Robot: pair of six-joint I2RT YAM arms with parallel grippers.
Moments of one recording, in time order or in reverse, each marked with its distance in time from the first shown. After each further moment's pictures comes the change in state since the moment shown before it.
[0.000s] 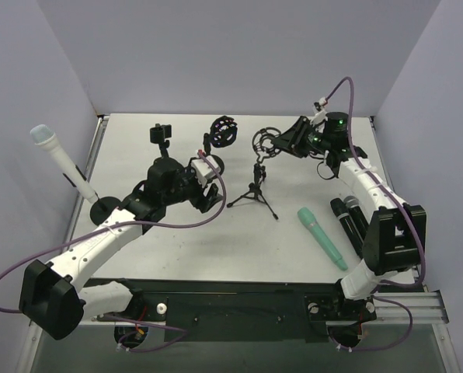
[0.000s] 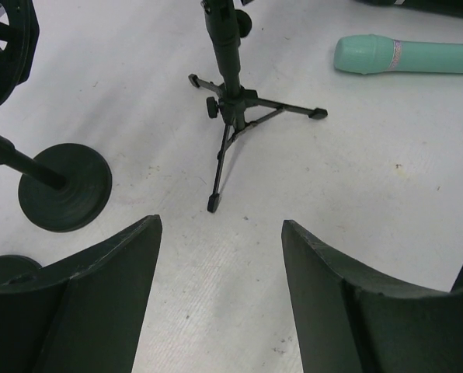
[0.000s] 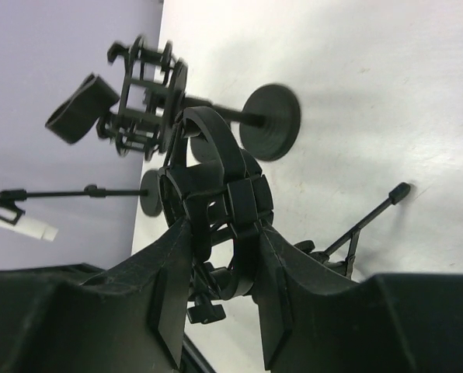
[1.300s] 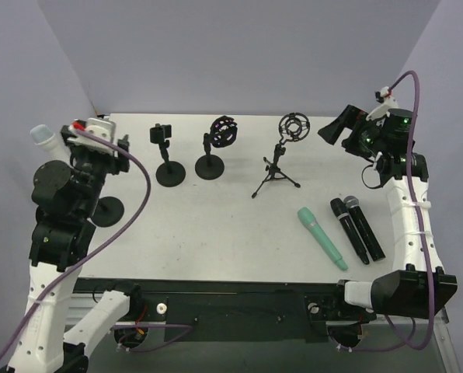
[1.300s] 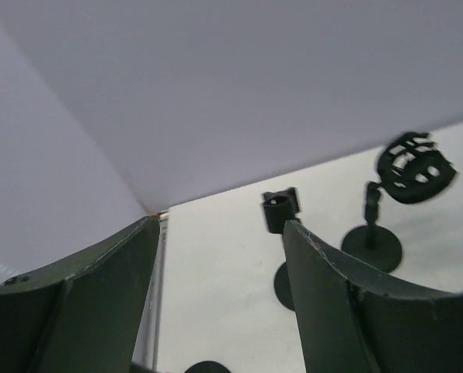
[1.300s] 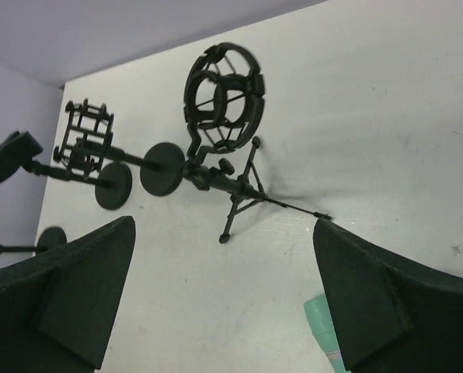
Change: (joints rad) left arm 0.288 -0.347 0.393 -0.254 -0.411 0.115; right arm -0.308 -0.325 0.093 -0.381 0.161 -0.289
